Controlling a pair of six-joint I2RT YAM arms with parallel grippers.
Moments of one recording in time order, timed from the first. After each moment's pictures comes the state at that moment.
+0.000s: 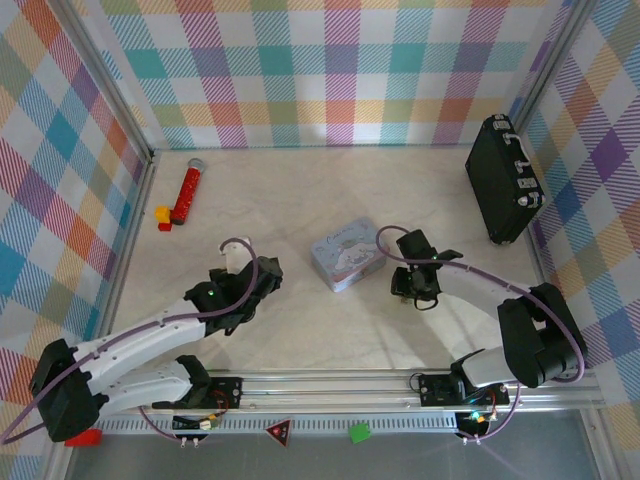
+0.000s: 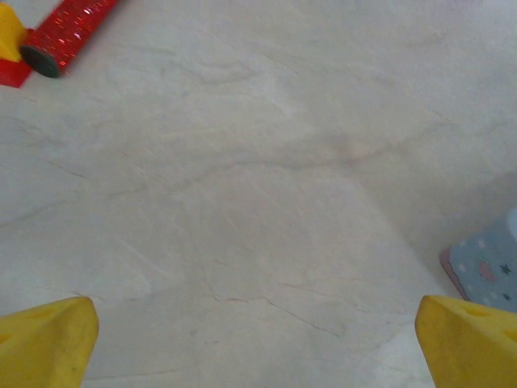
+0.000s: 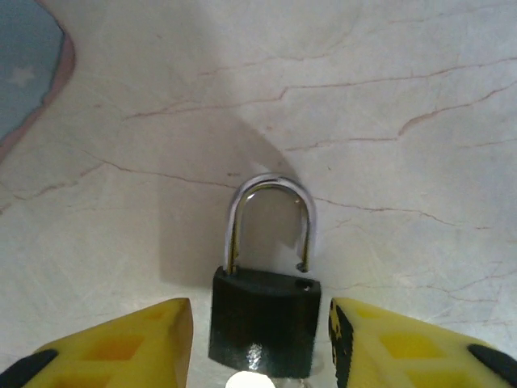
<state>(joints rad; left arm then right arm) -0.85 1.01 0.69 -0.58 -0.78 -0.80 0.44 1.40 0.70 -0.57 0.05 0.58</state>
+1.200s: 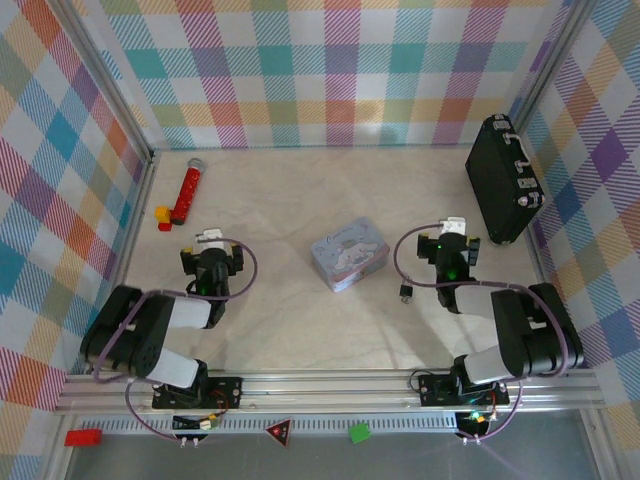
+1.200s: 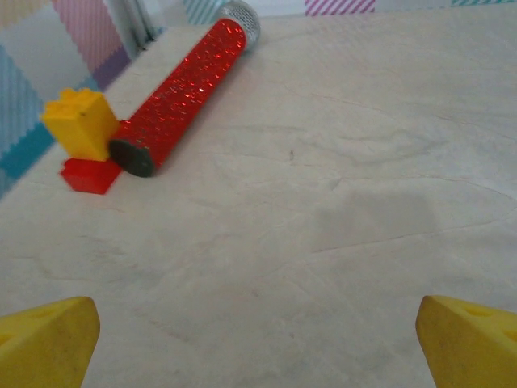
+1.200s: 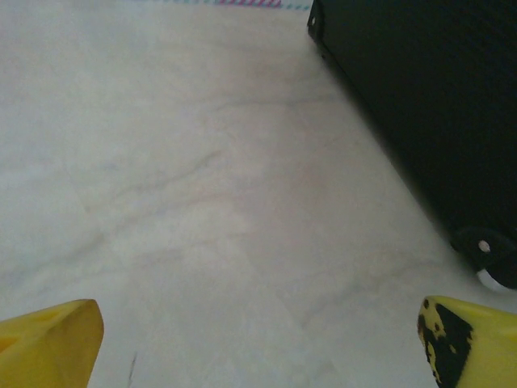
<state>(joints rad) -0.21 1.52 0.28 0.84 -0.49 -0.05 0.14 1.45 0.37 0.63 0.34 0.03</state>
